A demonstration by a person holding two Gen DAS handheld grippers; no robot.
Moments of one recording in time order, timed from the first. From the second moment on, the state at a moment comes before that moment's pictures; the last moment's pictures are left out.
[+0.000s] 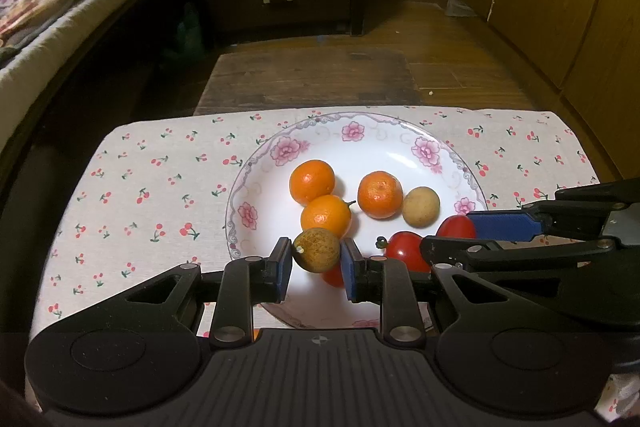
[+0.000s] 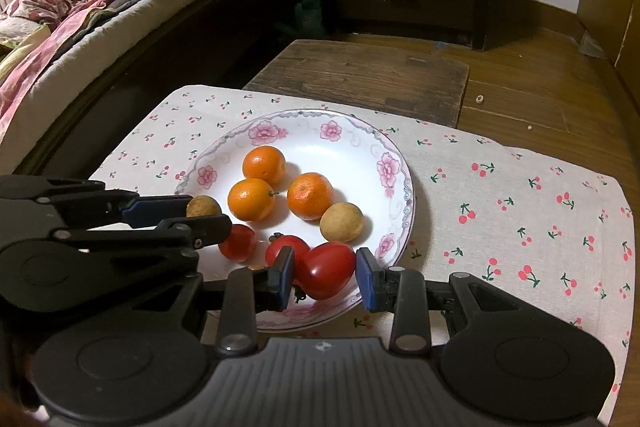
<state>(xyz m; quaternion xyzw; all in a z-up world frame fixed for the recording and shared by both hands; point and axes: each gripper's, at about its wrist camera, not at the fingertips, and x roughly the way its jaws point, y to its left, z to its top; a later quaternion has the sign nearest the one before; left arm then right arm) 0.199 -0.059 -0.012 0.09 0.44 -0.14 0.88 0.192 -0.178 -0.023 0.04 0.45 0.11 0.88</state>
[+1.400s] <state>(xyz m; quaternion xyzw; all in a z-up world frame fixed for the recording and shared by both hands) 0.171 -0.015 0.012 0.04 0.44 -0.13 0.89 0.138 -0.161 0.004 0.06 0.43 0.15 0.89</state>
